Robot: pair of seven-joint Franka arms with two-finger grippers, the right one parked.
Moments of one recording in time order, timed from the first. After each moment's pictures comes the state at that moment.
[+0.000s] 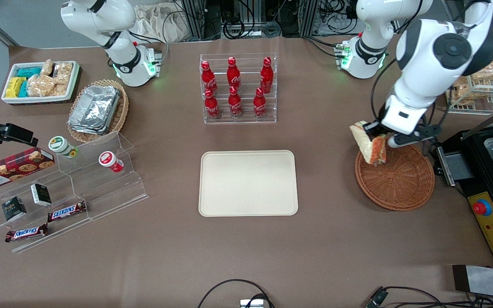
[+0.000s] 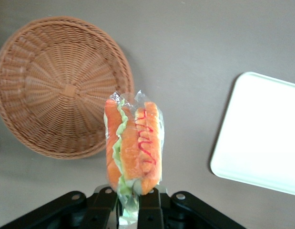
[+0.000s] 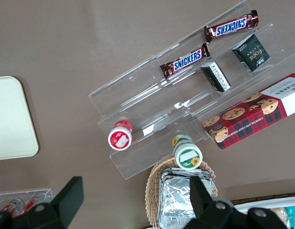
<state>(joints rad) 0.11 -0.15 -0.41 -2.13 -0.07 2.03 -0.52</state>
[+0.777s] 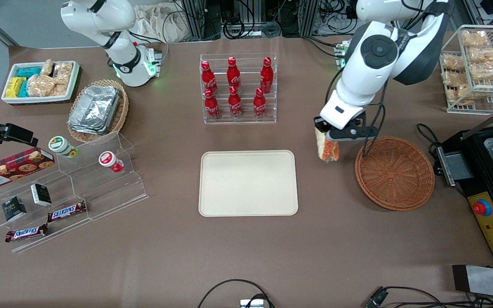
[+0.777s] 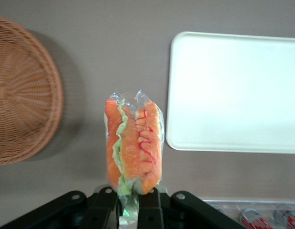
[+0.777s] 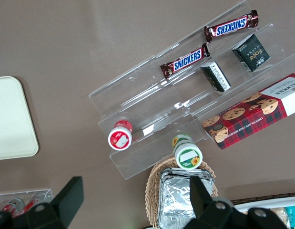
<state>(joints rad) 0.11 -0.01 -0.63 -2.03 -0.05 2.05 -0.54</state>
